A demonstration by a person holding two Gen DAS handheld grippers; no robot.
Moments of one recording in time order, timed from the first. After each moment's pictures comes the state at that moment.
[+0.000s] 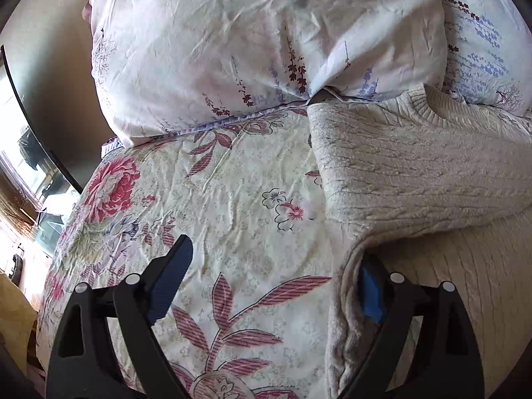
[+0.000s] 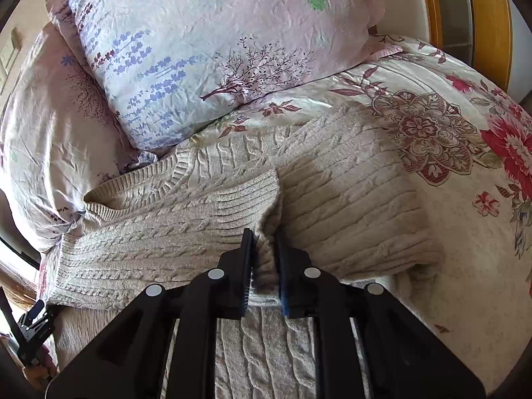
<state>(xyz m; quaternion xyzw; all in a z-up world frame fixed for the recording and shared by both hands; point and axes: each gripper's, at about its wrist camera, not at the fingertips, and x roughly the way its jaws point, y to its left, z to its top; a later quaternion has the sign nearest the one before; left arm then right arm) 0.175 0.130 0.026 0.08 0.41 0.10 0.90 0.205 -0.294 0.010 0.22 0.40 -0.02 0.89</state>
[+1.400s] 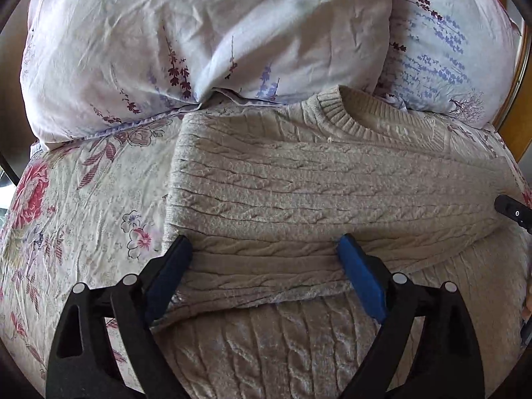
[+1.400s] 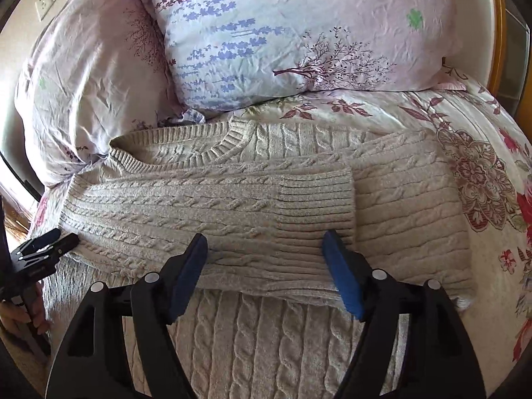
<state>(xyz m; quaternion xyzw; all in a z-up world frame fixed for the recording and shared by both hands) 0.221 0.057 0.021 0.01 0.44 -0.01 0.90 0.220 -0.250 0.017 0.10 0.42 0.08 0.90</state>
